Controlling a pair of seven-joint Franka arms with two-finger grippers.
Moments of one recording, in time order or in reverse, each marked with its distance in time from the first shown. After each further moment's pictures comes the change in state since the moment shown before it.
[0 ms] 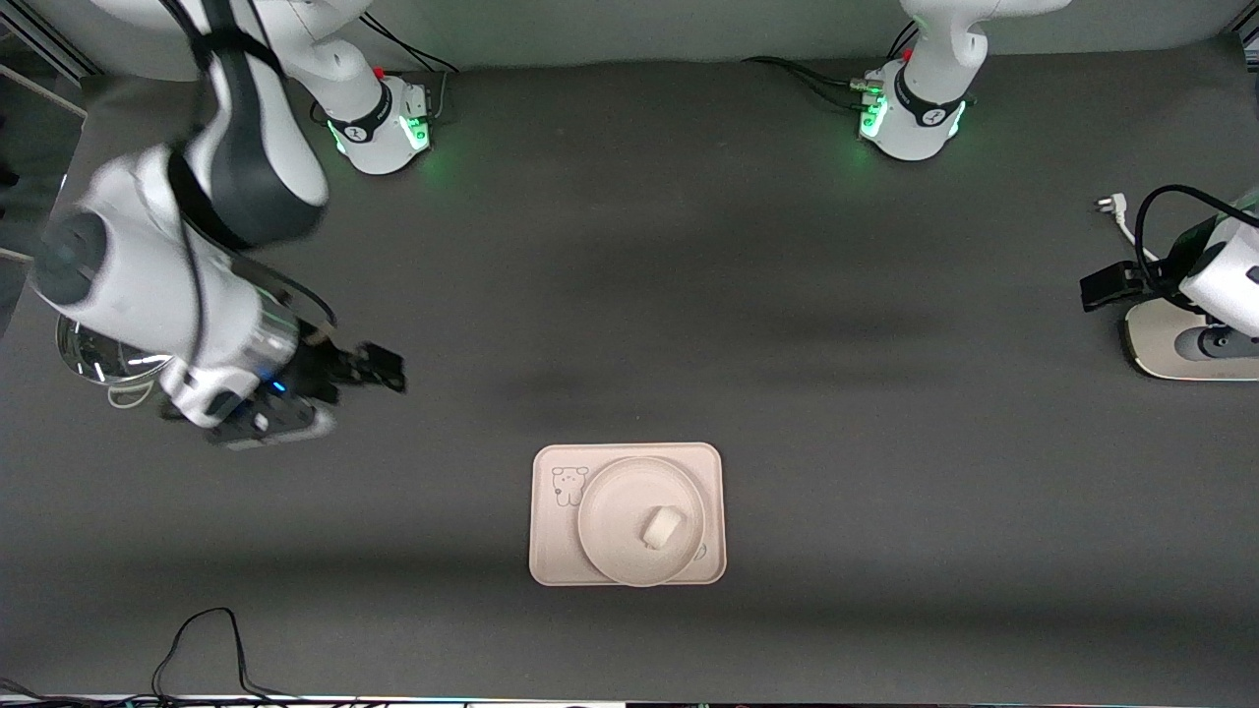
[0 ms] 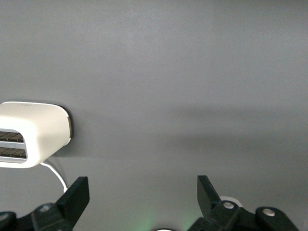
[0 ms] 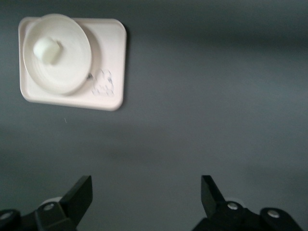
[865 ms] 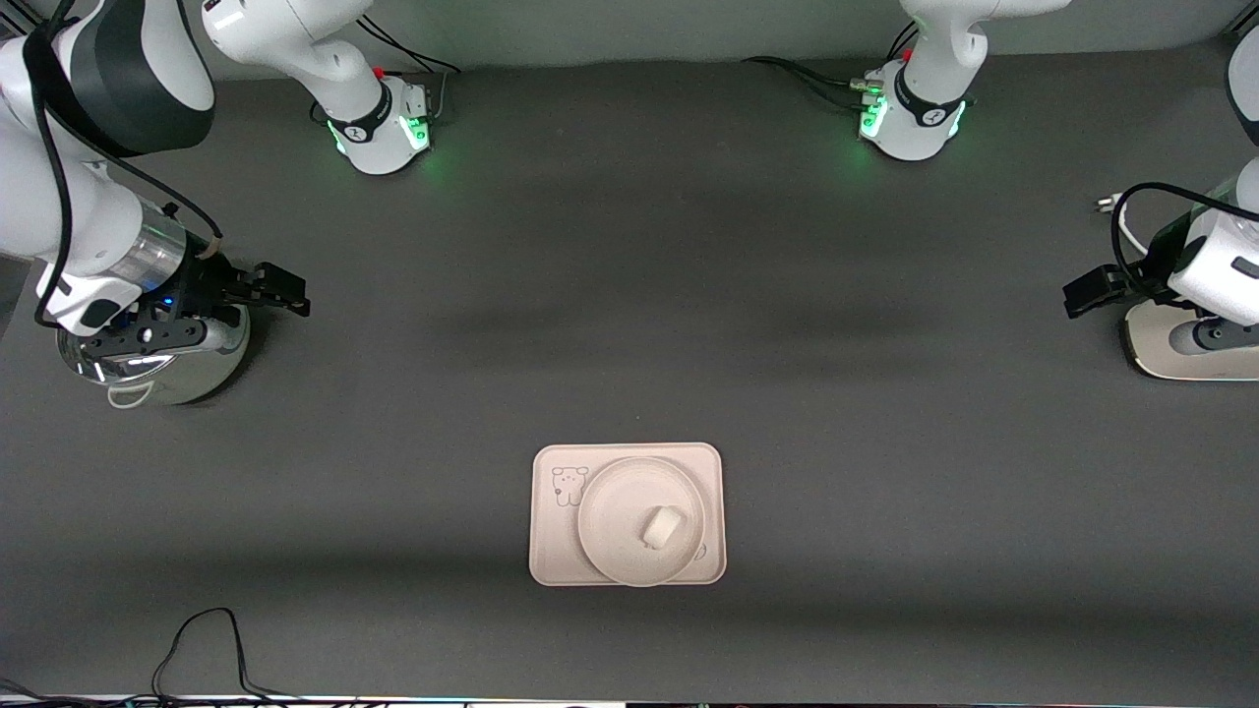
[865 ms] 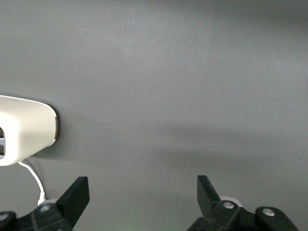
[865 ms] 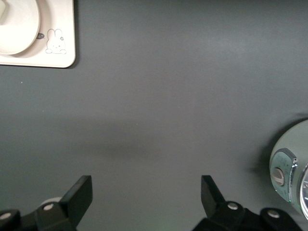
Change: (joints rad) left arm -0.001 -0.075 -0.005 -0.128 -0.030 0.120 -0.126; right arm -0.128 -0.189 0.057 -0.162 -0.142 -0.094 0.000
